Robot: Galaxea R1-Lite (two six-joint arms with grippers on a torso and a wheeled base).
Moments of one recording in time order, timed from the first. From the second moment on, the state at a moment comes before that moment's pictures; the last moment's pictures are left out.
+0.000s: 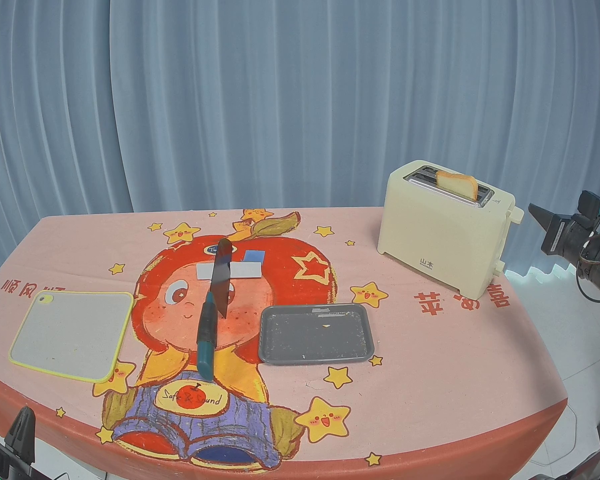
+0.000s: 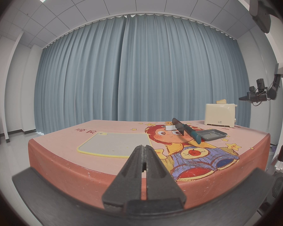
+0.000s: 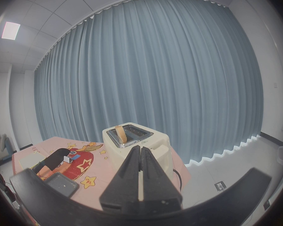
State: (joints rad) left arm 0.00 0.02 -0.02 0.00 0.01 -0.01; right arm 0.01 1.53 -0.56 -0.88 0.17 0.14
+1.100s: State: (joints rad) left arm 0.00 0.02 -0.02 0.00 0.01 -0.01; right arm -0.01 1.81 -0.53 -1.08 0.16 0.16
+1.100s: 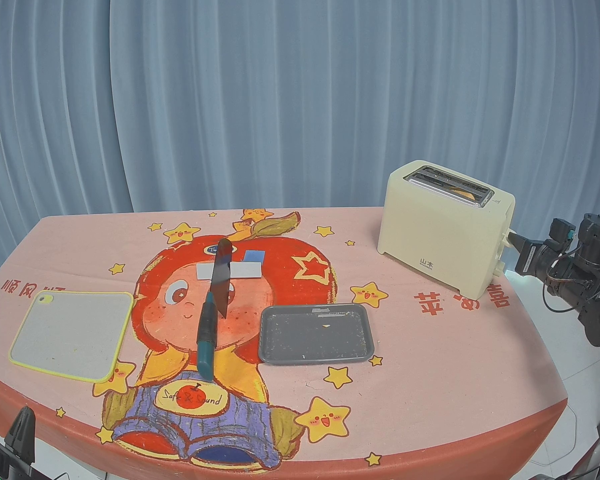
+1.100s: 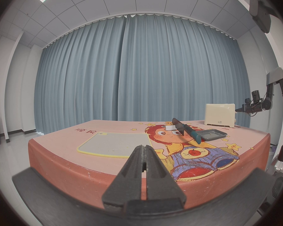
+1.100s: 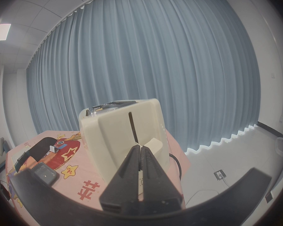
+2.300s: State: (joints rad) left arm 0.00 0.02 -0.02 0.00 0.01 -0.01; right arm 0.03 1.68 -0.49 -1.08 0.16 0.12
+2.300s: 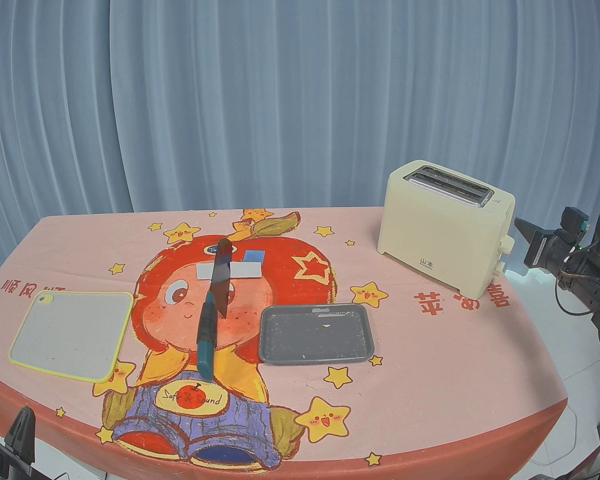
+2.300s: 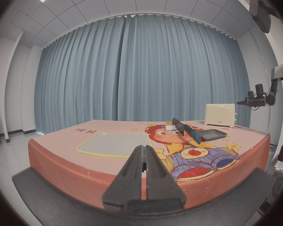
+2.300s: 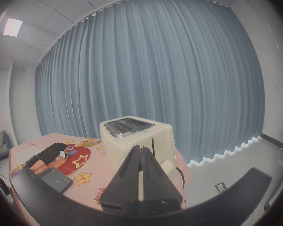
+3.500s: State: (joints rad) left arm 0.00 0.02 -0.02 0.00 0.01 -0.01; right arm 0.04 1.48 -0.38 -1.26 0.18 0.05
